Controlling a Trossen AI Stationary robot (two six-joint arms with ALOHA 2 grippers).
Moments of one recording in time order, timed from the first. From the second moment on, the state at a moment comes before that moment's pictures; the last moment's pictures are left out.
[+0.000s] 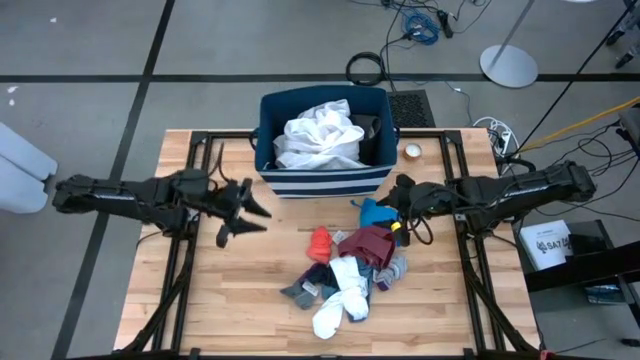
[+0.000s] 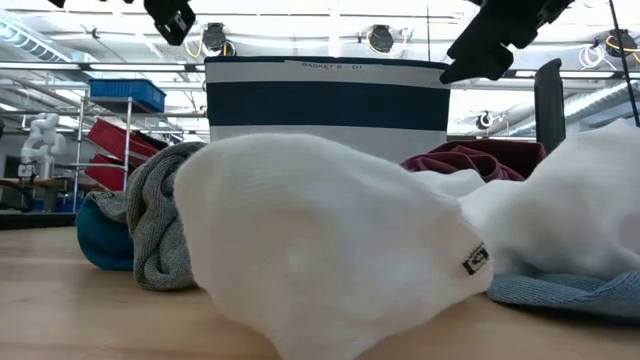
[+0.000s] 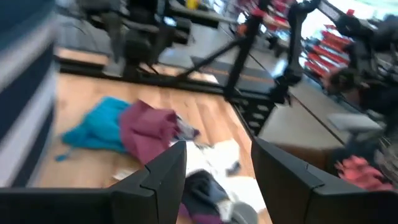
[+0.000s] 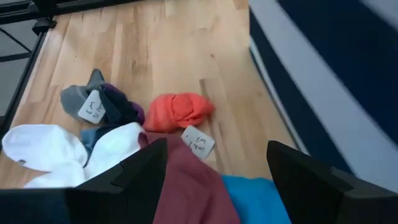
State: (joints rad) left arm -0.03 0.73 0.63 -0.08 0.29 -0.23; right arm 0.13 1.01 0.81 -0.45 0.16 0.27
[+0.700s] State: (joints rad) left arm -0.13 1.06 0.63 0.24 0.18 -0.04; right arm 0.19 1.06 0.81 -0.78 0.30 0.72
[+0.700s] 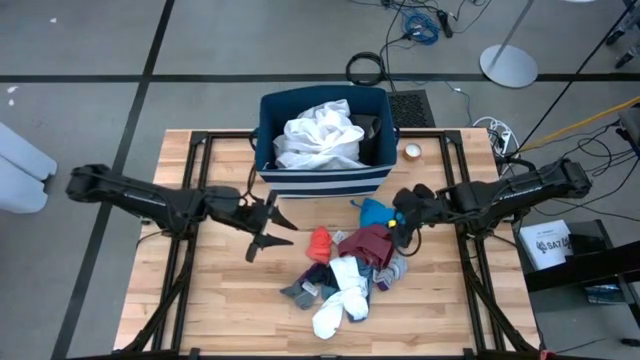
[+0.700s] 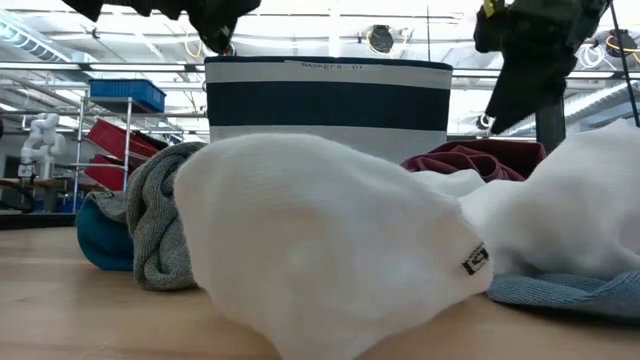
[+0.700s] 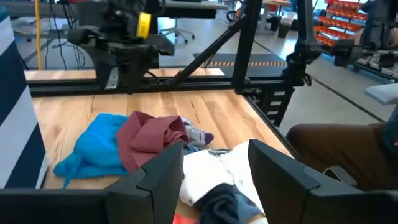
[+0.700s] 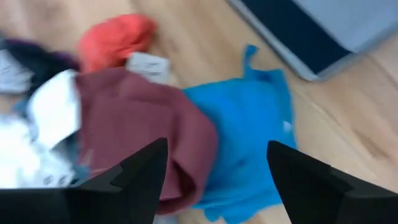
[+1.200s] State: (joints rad) left arm -0.17 1.14 0.63 0.35 0.07 -0.05; right arm 0.18 1.06 0.67 -0.88 0.39 1.16
